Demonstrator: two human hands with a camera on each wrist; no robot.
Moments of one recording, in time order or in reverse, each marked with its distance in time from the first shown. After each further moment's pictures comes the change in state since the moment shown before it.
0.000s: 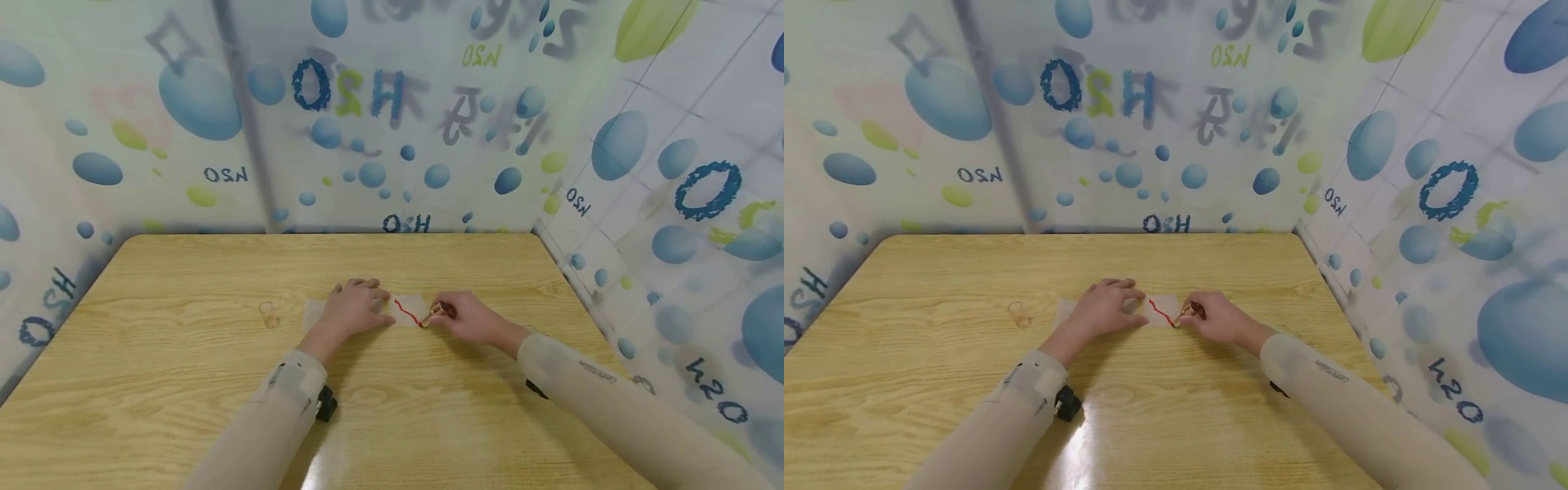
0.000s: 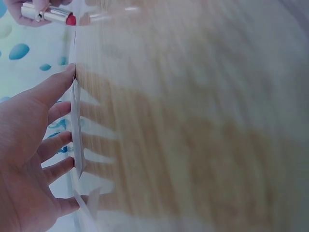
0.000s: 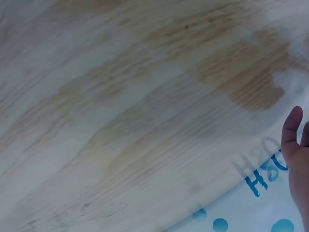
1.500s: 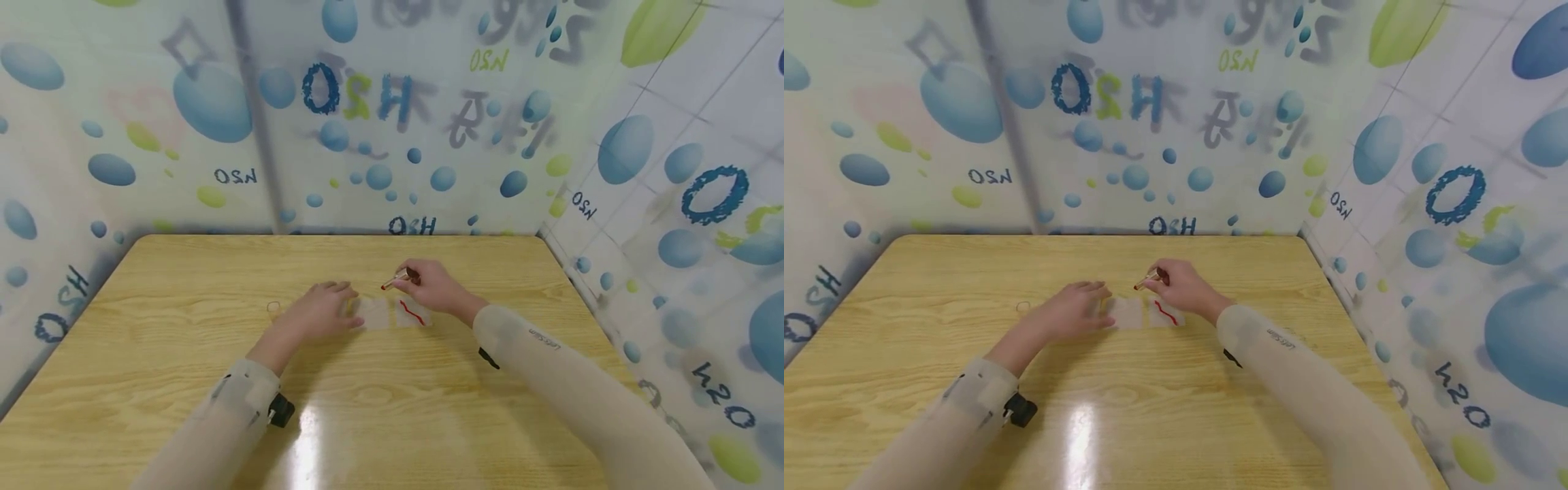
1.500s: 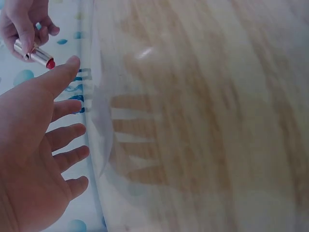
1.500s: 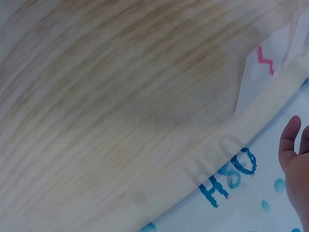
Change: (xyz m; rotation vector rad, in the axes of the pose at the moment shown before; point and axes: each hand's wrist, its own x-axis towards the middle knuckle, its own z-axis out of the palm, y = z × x) left_hand -0.042 -0.053 -0.030 0.003 -0.020 0.093; right_hand 0.073 -0.052 0.002 0.068 0.077 -0.059
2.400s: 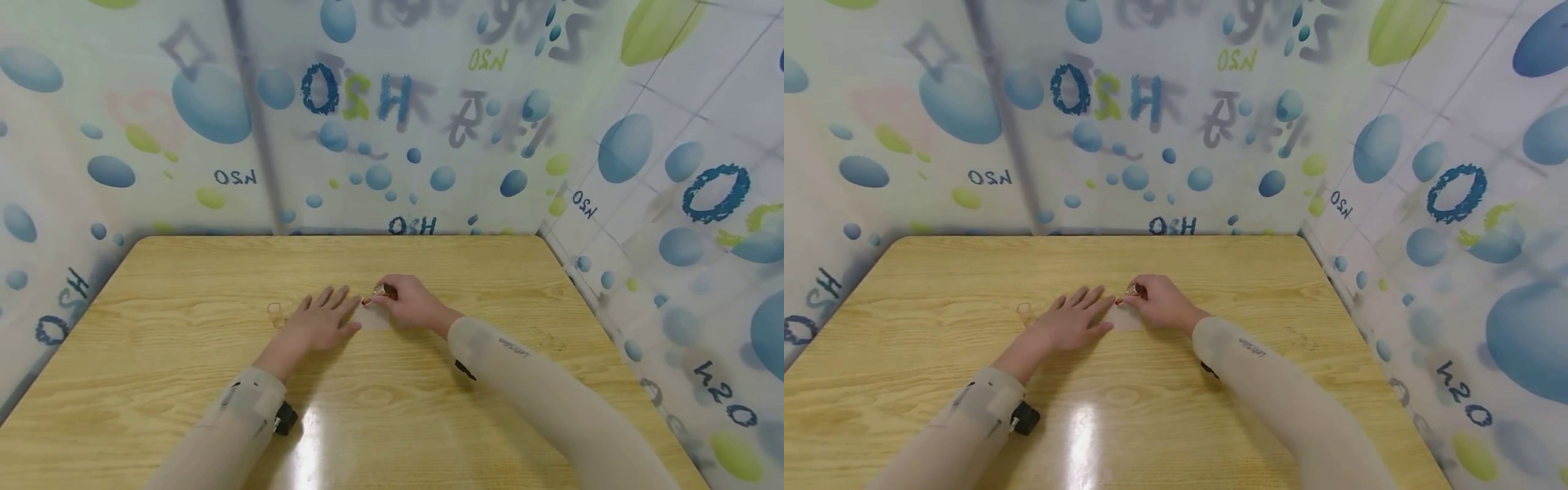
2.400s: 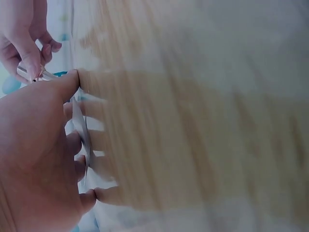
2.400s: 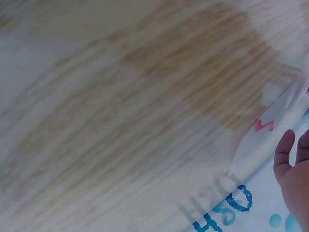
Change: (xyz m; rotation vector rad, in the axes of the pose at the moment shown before) left_hand -0.010 -0.001 0.020 0.079 -0.117 -0.070; right_hand 0.010 -0.010 0.043 -0.014 -0.073 0.029
